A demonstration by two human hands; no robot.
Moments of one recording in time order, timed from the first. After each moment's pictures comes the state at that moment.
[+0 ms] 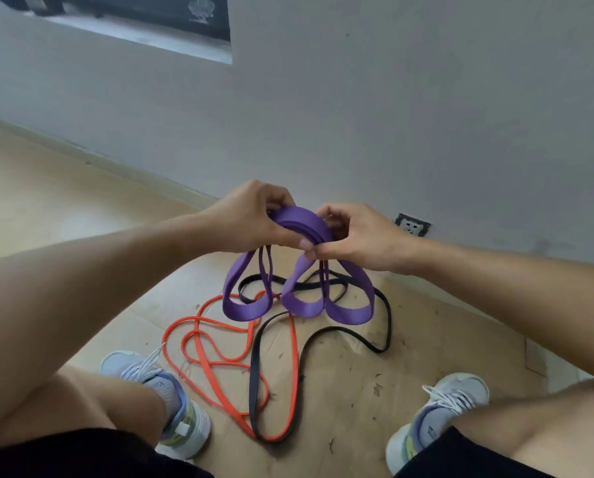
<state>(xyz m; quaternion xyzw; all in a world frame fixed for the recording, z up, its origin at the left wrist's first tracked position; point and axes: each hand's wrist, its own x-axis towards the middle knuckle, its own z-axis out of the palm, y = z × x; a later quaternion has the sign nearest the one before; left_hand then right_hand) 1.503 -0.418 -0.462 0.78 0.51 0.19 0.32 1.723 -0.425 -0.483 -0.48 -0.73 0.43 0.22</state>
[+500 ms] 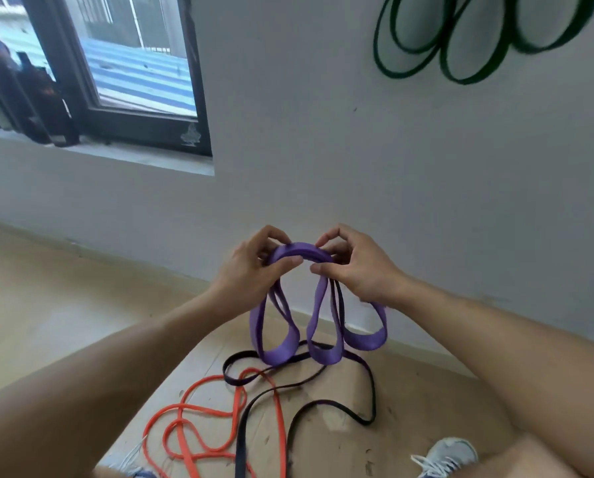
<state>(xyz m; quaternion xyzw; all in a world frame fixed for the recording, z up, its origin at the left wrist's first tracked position) 1.546 -0.427 -0.427 0.72 0.46 0.41 0.30 1.763 -0.431 -0.416 -0.51 -0.70 0.33 0.36</state>
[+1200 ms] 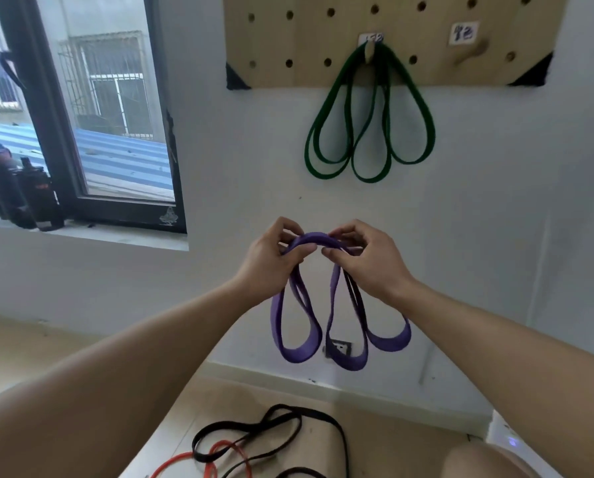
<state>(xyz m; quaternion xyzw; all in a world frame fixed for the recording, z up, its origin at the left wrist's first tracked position) 1.635 -0.450 -0.297 0.74 0.38 0.48 0.29 1.830 -0.481 -0.298 -0.53 -0.68 0.12 0.50</state>
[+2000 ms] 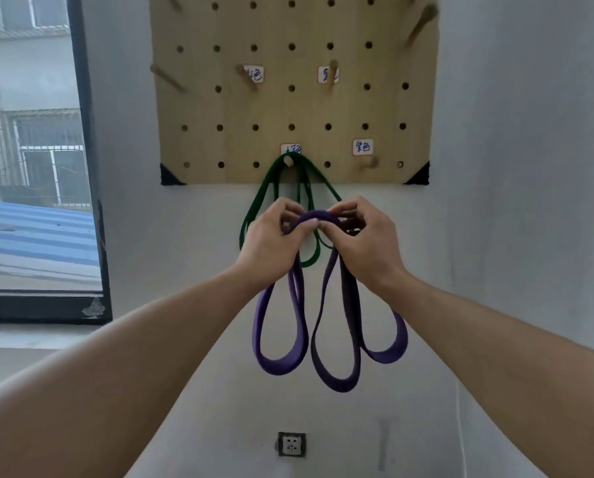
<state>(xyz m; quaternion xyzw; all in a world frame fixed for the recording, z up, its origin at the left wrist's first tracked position) 1.733 -0.449 -0.139 0.78 0.26 0.53 0.21 1.895 -0.501 -0.148 -0.47 -0.63 -0.09 0.61</state>
